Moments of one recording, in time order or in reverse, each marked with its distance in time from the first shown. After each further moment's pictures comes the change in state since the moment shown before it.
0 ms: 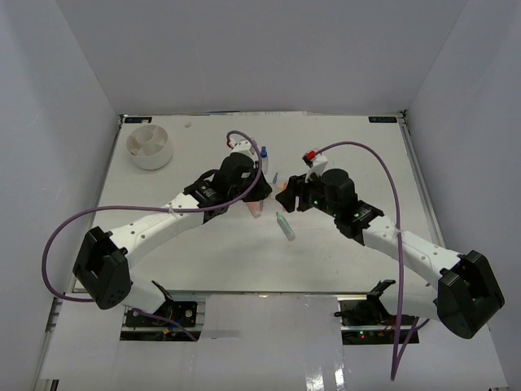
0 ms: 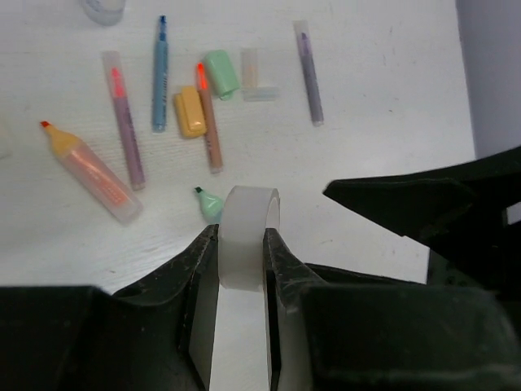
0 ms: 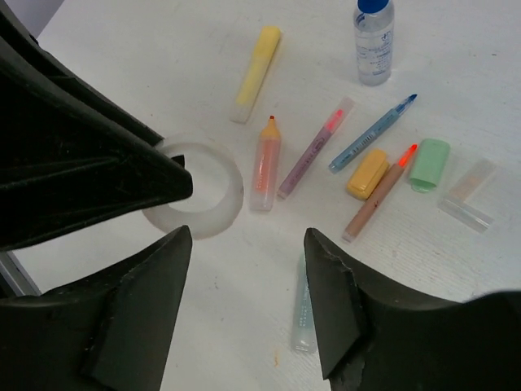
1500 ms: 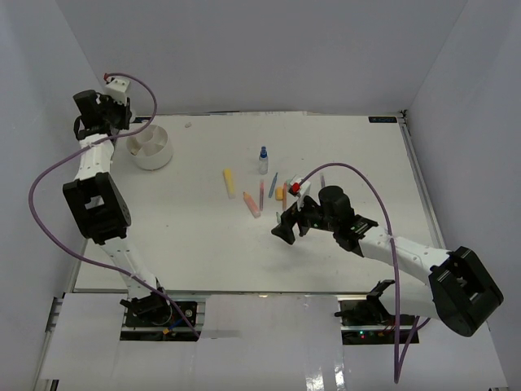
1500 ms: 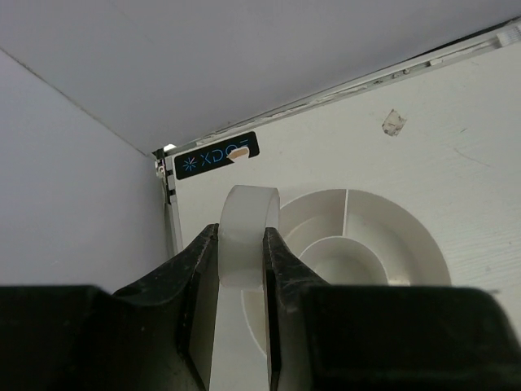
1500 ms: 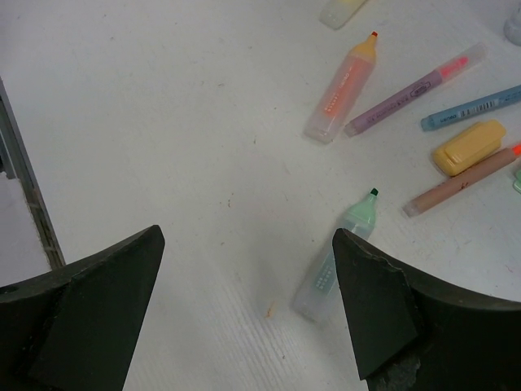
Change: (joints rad) left arm 1.106 0.575 0.628 0.167 0.527 1.141; right arm 0.029 0.010 -0.177 0.096 -0.280 -0.302
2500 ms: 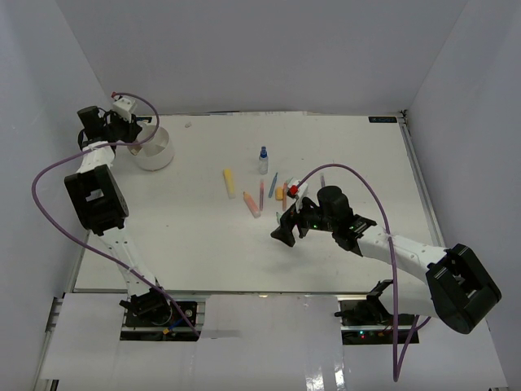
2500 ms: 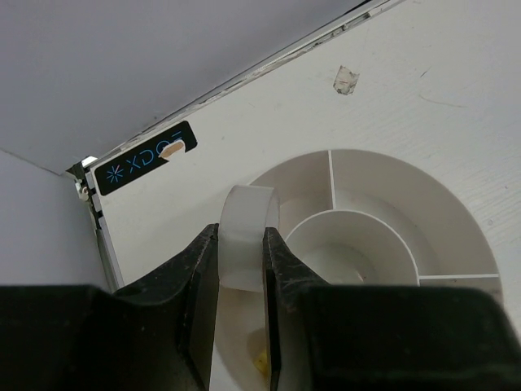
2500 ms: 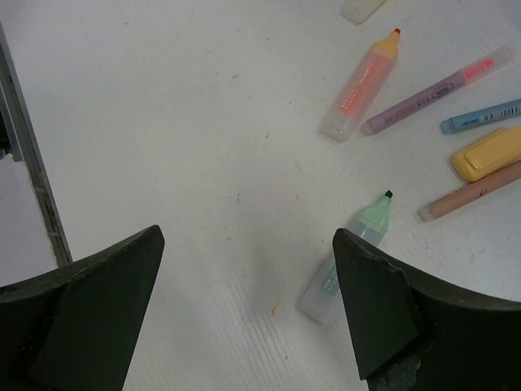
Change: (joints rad) left arm 0.051 0.162 -0.019 0.082 0.290 0.110; right arm 0.000 0.023 0.000 0.001 -0.052 -0.031
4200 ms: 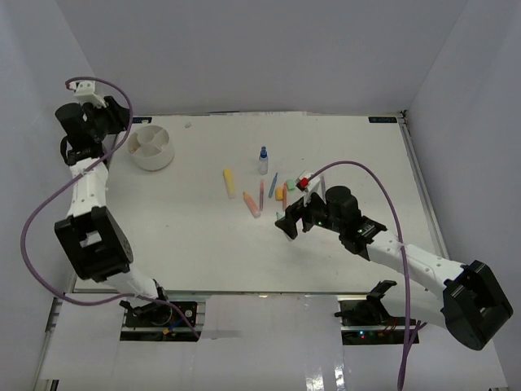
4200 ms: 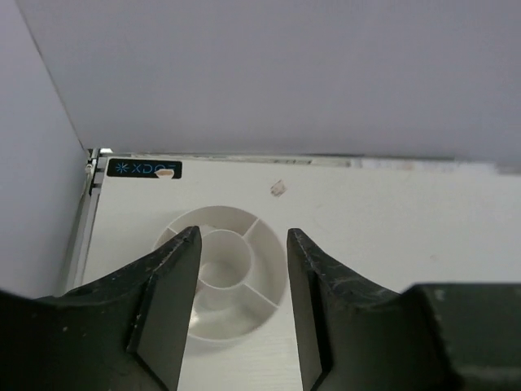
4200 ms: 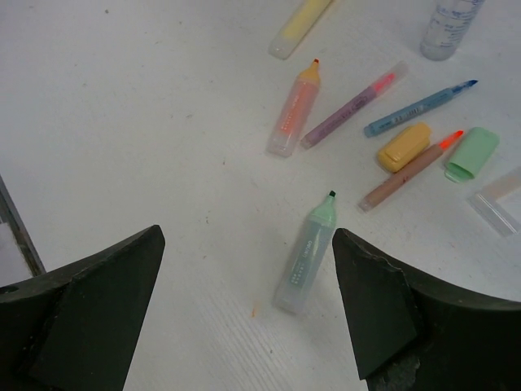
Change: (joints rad) left arm 0.004 -0.463 -0.312 0.141 -0.174 -0.585; right arm -0.002 -0.108 0.002 -0.031 0.154 0.067
